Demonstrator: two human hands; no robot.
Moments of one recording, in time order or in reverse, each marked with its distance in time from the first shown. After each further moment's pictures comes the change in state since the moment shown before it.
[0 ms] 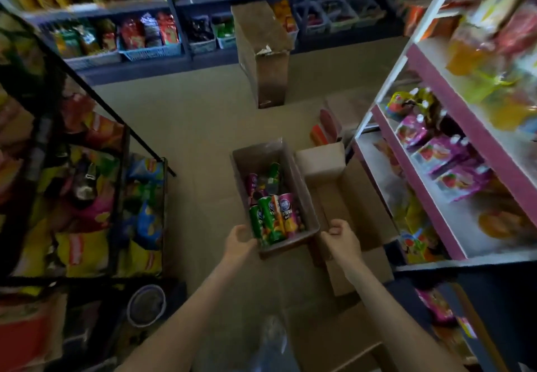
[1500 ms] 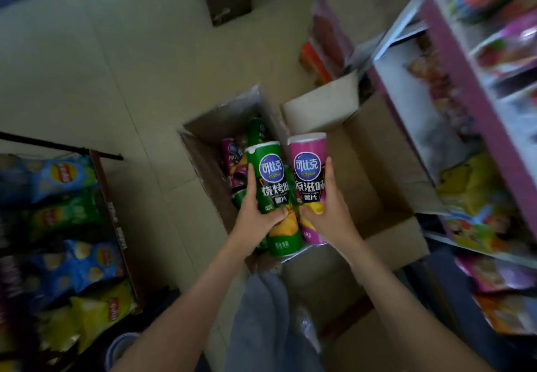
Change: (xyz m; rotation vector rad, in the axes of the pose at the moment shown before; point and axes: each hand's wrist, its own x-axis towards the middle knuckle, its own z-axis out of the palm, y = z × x) left_hand 0.271 0.036 0.097 -0.018 -0.331 0.177; right_hand 0.255 0.012 0.069 -0.061 -0.012 -0.150
